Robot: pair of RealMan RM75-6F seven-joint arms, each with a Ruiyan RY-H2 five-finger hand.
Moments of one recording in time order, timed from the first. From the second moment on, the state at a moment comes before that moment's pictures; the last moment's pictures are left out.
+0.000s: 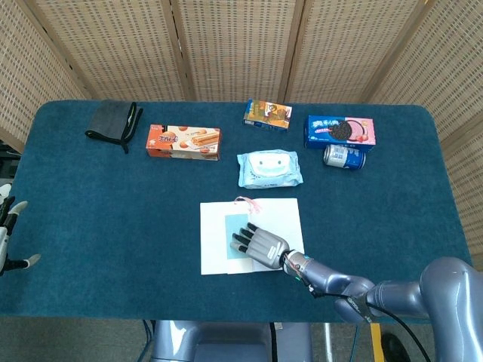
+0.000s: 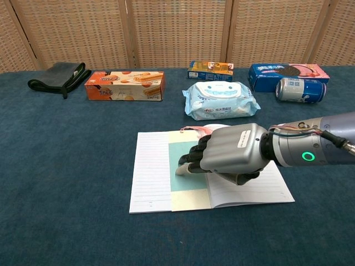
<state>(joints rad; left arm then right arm) -0.16 -1.03 -0.09 -1.66 1.23 1.27 0.01 1.11 -1.49 -0.09 -1.54 -1.16 0.64 -0.71</state>
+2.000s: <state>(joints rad) -0.12 -1.00 -0.06 -1.65 1.35 1.33 -0.11 0.63 -1.18 -0.02 -1.73 -1.49 1.49 -0.21</state>
